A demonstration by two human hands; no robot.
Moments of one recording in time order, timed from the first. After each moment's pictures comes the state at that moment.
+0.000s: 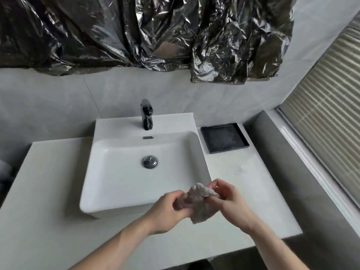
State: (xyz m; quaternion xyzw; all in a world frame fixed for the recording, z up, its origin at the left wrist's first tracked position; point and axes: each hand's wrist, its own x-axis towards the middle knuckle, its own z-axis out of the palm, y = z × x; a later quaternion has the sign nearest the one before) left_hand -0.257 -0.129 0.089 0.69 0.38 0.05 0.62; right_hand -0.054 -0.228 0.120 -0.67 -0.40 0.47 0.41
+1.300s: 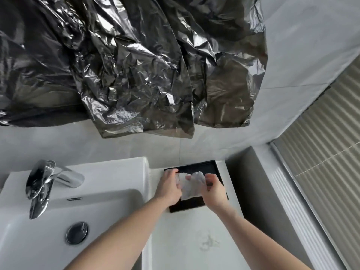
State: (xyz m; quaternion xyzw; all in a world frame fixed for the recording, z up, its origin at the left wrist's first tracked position) left_hand 0.127 0.103 -0.031 0.76 0.54 0.03 0.36; right_hand 0.286 0.008 -0.040 -0.82 -0.34 0.33 0.33
